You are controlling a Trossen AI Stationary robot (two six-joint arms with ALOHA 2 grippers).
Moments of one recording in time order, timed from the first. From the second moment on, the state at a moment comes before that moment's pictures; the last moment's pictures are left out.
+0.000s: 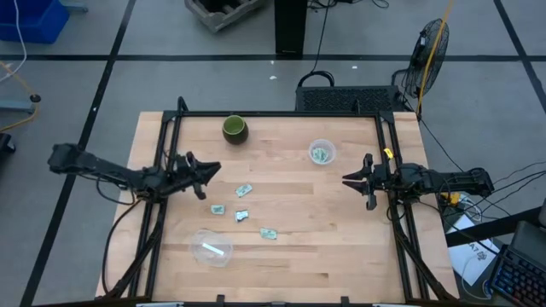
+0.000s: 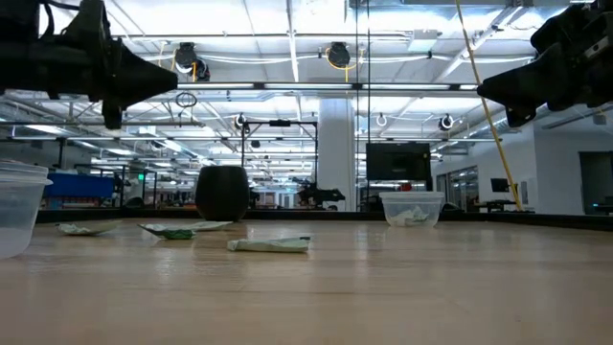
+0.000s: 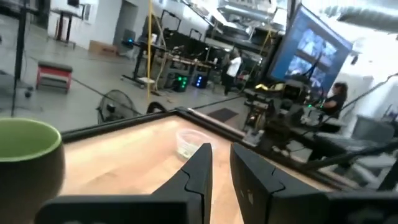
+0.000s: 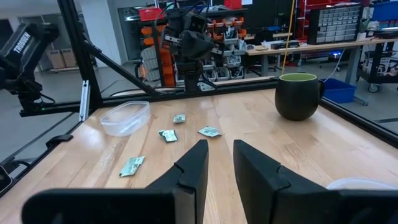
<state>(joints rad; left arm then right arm) -0.20 0.64 0.01 0.74 -0.58 -0.29 0.07 0.01 0.04 -0.09 0.13 0.12</state>
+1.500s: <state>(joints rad) -0.08 1.60 0.67 0.00 -0.36 -0.47 0.07 0.01 0.04 -0.07 0.13 0.12</state>
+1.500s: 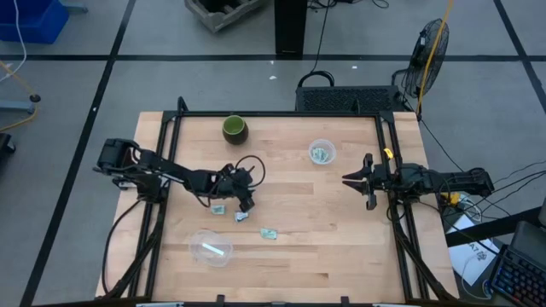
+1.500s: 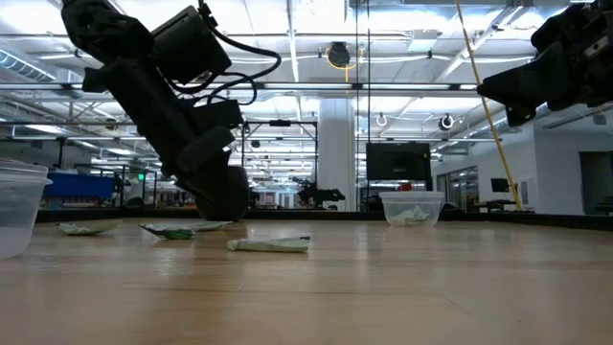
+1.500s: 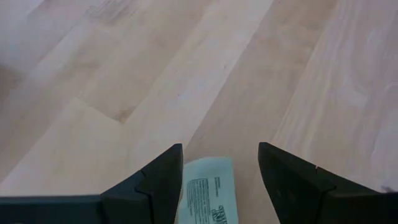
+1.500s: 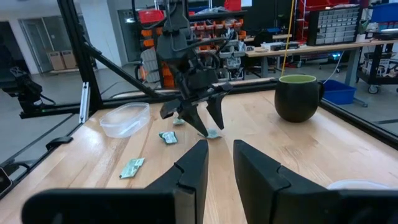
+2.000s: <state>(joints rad) -0.06 1.61 0.67 -0.08 -0.36 -0.53 0.07 0.01 0.03 -0.03 0.13 0.12</state>
